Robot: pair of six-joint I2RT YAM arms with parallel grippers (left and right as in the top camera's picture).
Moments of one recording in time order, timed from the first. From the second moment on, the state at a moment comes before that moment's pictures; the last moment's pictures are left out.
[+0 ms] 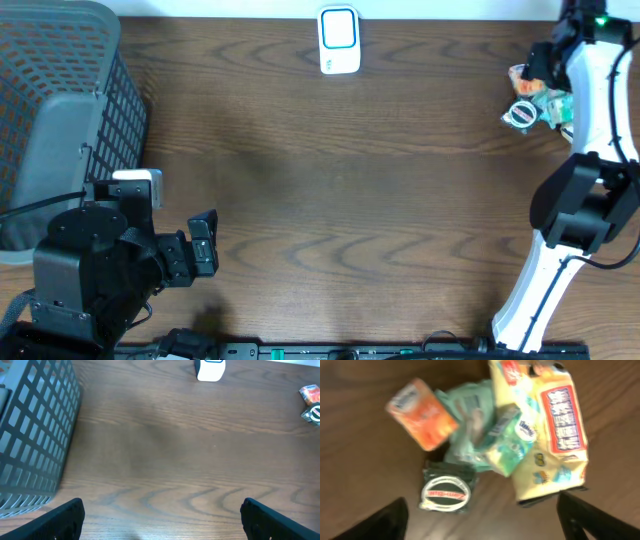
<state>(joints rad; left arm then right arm) -0.25 0.83 1.47 -1.39 -0.05 -0.27 -0.22 2.28 2.23 -1.14 0.31 0.22</state>
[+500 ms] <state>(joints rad) -0.25 0.83 1.47 -1.39 -0.05 -0.27 -0.21 2.02 2.23 -1.31 0.03 0.22</state>
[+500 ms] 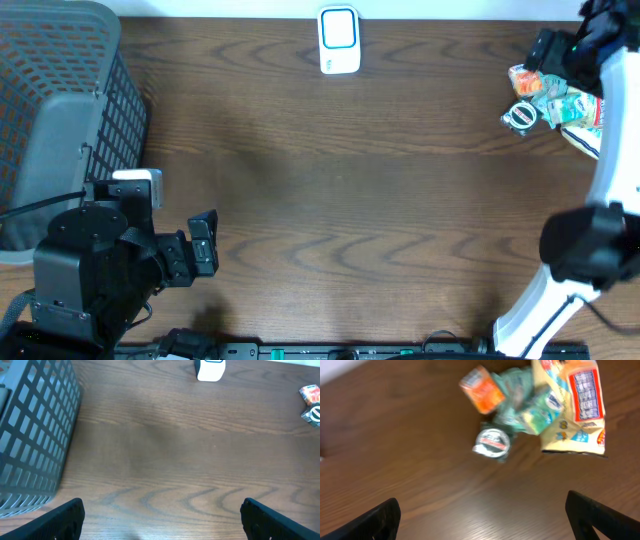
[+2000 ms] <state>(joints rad) -0.25 0.83 1.47 -1.39 -0.05 -0.27 0.11 0.66 1.30 -1.29 -0.07 0.26</state>
